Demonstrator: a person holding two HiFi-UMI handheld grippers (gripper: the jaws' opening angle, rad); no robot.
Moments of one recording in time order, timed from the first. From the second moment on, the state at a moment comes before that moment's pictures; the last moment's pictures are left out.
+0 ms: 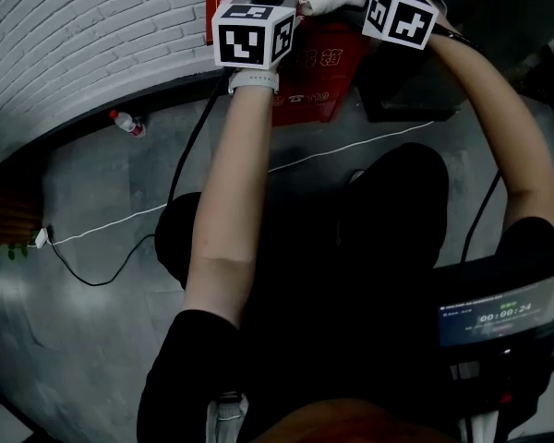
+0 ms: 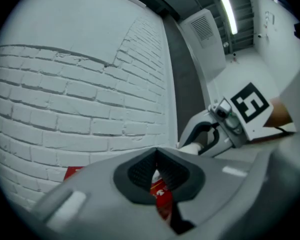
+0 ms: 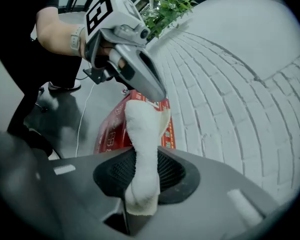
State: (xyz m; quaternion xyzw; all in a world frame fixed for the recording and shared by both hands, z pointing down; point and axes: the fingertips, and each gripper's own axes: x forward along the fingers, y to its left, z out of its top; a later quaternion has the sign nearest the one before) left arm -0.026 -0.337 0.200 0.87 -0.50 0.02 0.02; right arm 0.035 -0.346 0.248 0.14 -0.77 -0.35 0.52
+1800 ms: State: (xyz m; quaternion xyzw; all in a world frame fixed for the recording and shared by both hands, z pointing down) left arm 0.055 -0.321 0.230 0.86 -0.51 0.05 0.02; right arm 0.082 -0.370 0.290 0.11 -0.73 -0.38 0.56
